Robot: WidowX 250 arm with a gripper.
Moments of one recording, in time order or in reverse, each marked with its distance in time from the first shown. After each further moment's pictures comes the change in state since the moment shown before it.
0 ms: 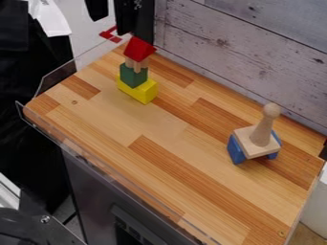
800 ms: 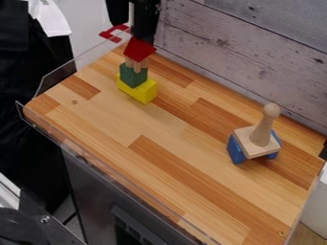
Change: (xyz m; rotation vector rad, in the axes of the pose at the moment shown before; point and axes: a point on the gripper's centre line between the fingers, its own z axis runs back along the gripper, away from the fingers) arm 0.011 -0.019 -0.007 -0.058 0.085 -0.044
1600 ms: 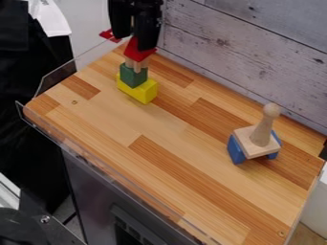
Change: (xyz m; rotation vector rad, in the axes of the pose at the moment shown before) arm 0.003 0.006 -0.017 -0.029 0.033 0.006
